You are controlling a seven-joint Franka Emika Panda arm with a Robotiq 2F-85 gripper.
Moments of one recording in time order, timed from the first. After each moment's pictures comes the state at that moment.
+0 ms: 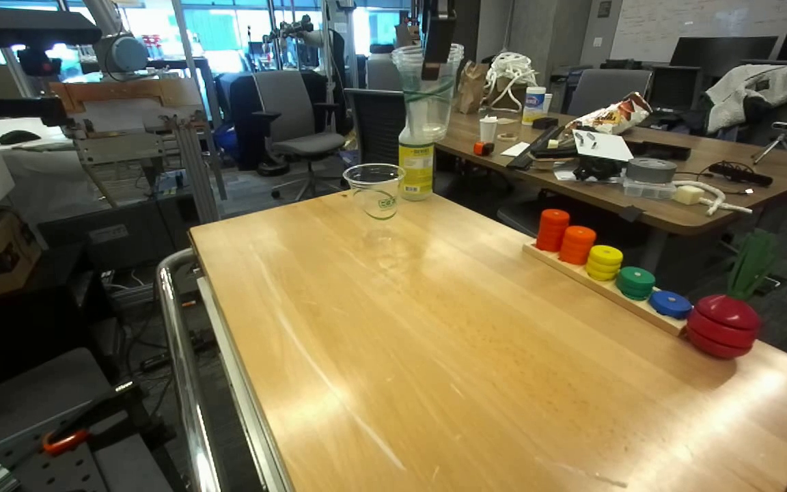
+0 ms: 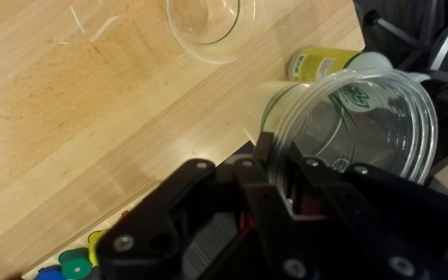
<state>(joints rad) -0.08 0.01 -0.07 -1.90 0.31 2.08 0.51</state>
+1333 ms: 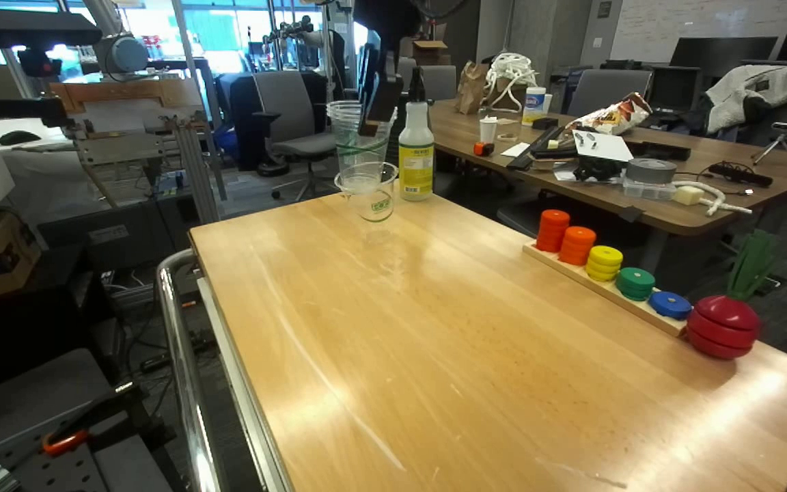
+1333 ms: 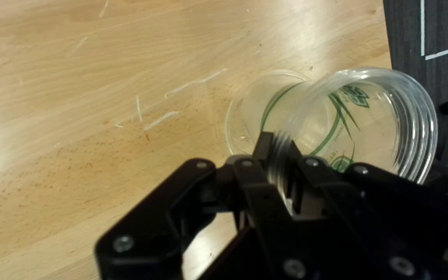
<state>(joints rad) -0.06 -0.03 -0.05 -2.05 0.29 1.97 0.32</state>
